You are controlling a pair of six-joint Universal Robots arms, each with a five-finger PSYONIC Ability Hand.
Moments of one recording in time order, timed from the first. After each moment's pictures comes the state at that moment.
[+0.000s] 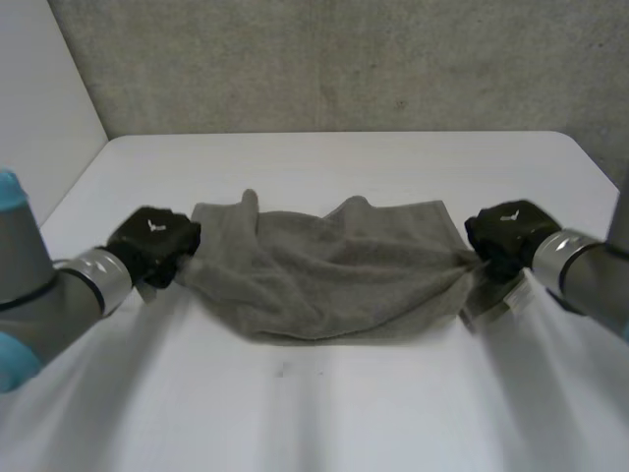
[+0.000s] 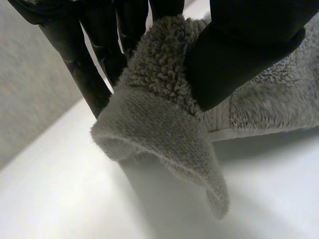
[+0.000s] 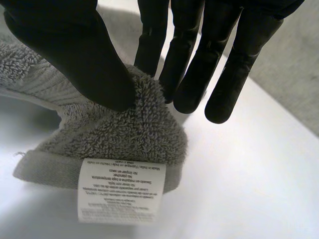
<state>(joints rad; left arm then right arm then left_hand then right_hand) 4.52 -1.94 -1.63 3.20 -1.25 3.66 1.79 -1.15 1.43 0.19 1.36 2.62 1.16 1.21 1.21 1.21 1.02 1.02 1.17 1.19 1.19 0.93</state>
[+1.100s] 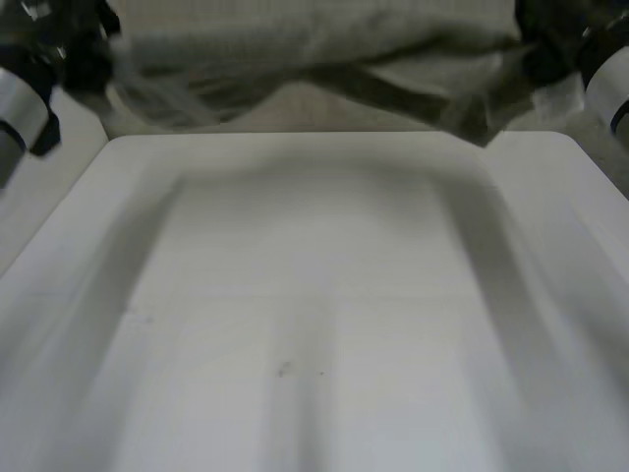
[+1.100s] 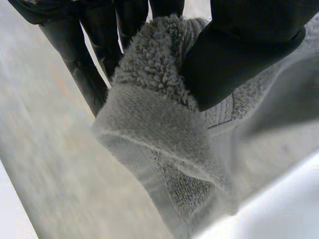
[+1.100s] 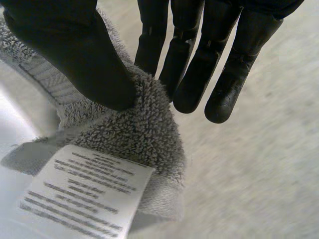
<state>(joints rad) 4.57 -1.82 -1.24 3.29 -1.31 3.23 1.79 -1.24 1.06 -0.01 1.35 2.73 1.16 1.21 1.21 1.22 1.03 1.02 1.17 1.19 1.19 0.93</state>
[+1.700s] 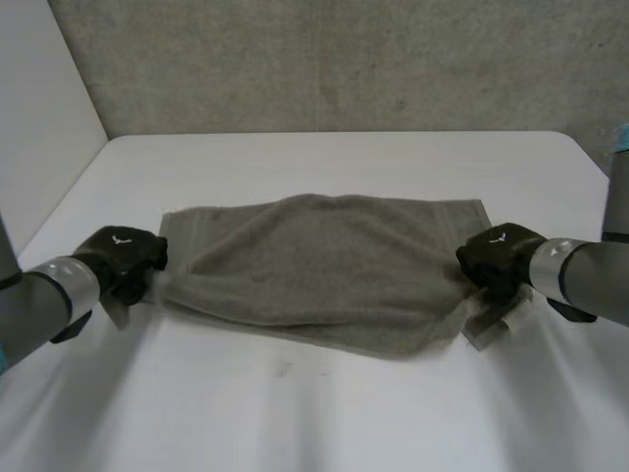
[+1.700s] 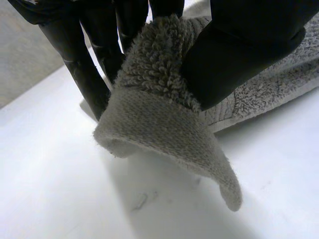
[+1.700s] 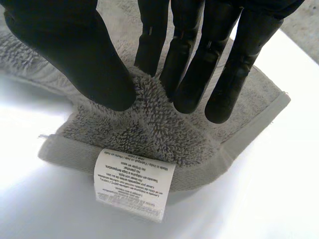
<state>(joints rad) 4.61 -1.90 -1.65 3.04 -1.31 3.62 1.76 -1.04 1.31 0.42 1.30 2.47 1.16 1.21 1.22 1.22 1.03 1.02 1.17 1.19 1.19 0.93</state>
